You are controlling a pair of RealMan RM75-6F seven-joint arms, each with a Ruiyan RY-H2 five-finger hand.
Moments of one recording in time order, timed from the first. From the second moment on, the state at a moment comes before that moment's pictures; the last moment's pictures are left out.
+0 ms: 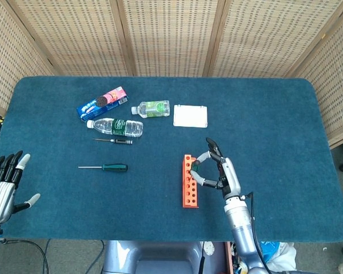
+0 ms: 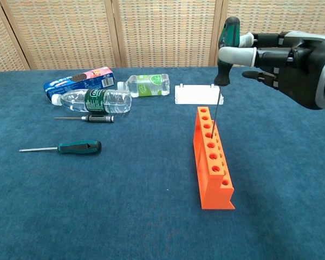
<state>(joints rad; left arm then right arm) -0.10 -1.21 -0.04 -1.54 1.59 1.57 0.09 0.43 -1.61 0.39 -2.09 -0.94 1.27 0.25</state>
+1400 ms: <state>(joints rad) -0.10 -1.21 -0.04 -1.54 1.59 1.56 0.09 0.47 -1.65 0.44 -2.06 -0.90 1.26 0.20</state>
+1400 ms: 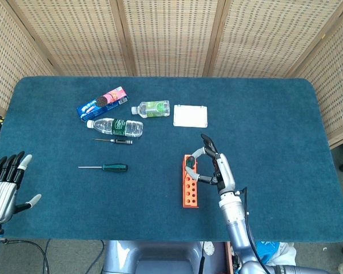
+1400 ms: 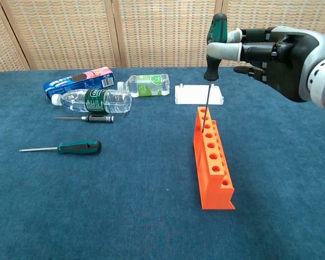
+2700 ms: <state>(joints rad) -0.10 -1.22 -0.04 -1.54 1.59 1.56 0.09 0.44 -1.64 0.40 -1.99 -0.91 1.22 0.27</state>
